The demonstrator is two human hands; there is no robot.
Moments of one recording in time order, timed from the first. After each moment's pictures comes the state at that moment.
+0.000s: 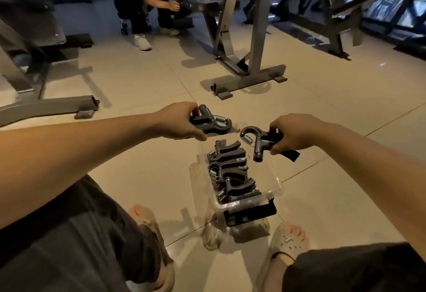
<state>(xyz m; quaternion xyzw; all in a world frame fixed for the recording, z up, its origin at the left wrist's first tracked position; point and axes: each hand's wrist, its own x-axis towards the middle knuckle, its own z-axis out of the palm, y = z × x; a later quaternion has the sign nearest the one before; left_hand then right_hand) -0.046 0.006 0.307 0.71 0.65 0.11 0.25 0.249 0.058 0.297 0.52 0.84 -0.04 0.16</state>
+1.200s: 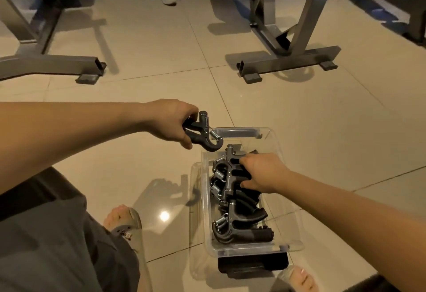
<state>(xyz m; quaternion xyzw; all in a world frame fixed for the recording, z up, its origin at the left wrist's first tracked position) -0.096 0.119 0.236 0.72 0.66 -0.09 0.19 0.170 0.160 0.116 0.32 0.92 -0.02 0.21</state>
